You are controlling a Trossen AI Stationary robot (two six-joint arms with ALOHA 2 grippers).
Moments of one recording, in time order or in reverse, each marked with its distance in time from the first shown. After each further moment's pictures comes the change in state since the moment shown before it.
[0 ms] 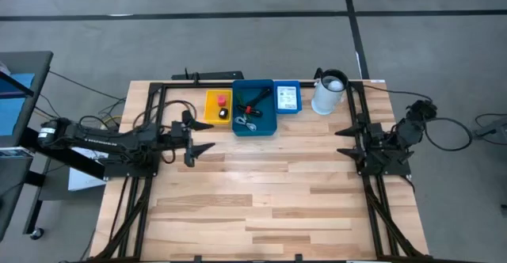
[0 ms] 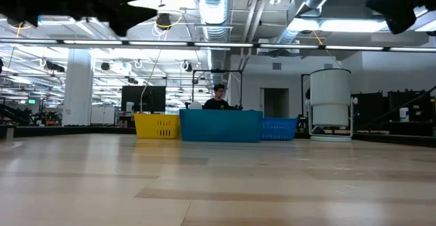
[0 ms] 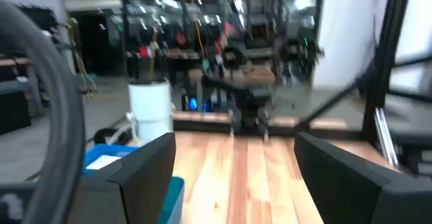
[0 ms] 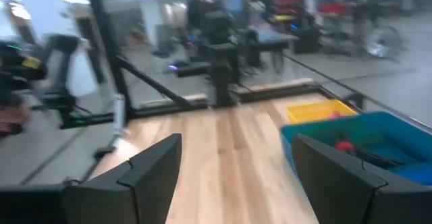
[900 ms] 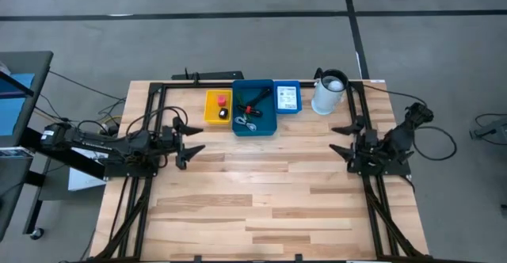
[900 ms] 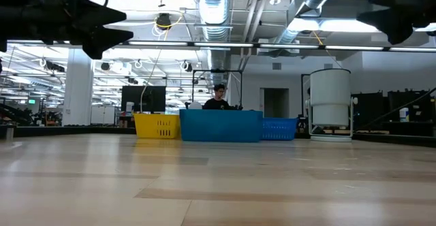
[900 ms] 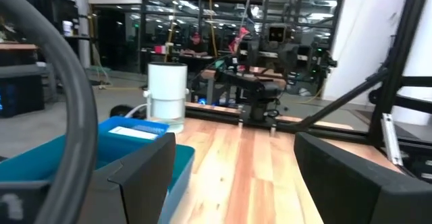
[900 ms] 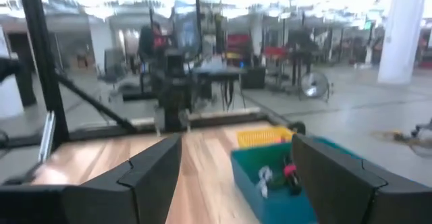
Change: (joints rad) left arm -0.076 -0.282 -0.236 -0.019 -0.139 -0.072; right arm -0.001 -0.041 -0.235 0.390 0.197 -0.266
